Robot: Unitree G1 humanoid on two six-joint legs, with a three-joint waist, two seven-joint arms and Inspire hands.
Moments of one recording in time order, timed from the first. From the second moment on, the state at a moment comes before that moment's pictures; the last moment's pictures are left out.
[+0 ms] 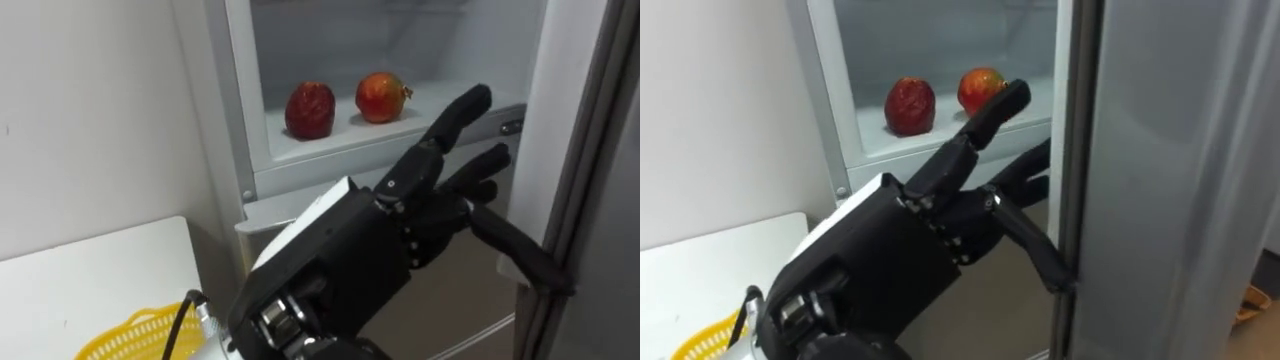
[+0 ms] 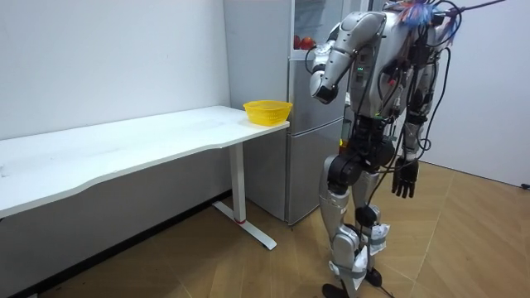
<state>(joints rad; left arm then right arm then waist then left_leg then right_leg) -0.18 0.26 -0.29 -0.57 -0.55 0.08 -0.45 0.09 -0.26 -0.02 1.38 -0.20 0.11 0.05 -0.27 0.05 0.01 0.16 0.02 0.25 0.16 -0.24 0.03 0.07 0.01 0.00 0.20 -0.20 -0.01</state>
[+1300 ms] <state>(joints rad) -0.46 0.19 -0.48 -0.40 -0.56 0.14 -0.44 0.10 -0.31 -0.02 1.36 -0.05 0.11 0.04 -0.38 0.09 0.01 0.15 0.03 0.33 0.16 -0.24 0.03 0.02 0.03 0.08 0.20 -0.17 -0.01</state>
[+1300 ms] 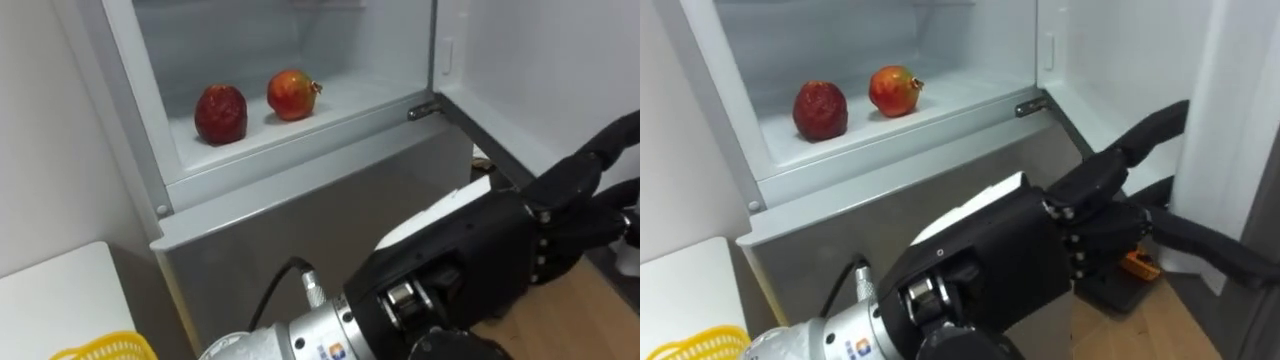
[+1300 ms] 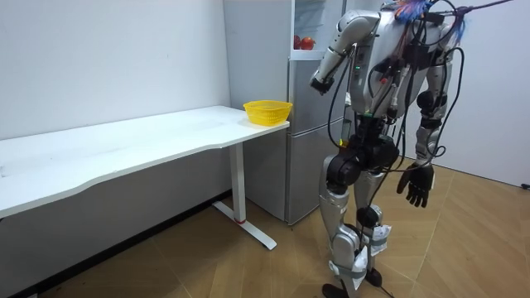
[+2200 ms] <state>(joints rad) -0.63 0.11 -0.53 -0.31 -0.56 0.17 -0.36 0.09 -0.33 -0.02 1.38 0.00 0.13 0.02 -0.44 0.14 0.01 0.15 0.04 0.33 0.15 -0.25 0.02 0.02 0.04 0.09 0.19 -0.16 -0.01</state>
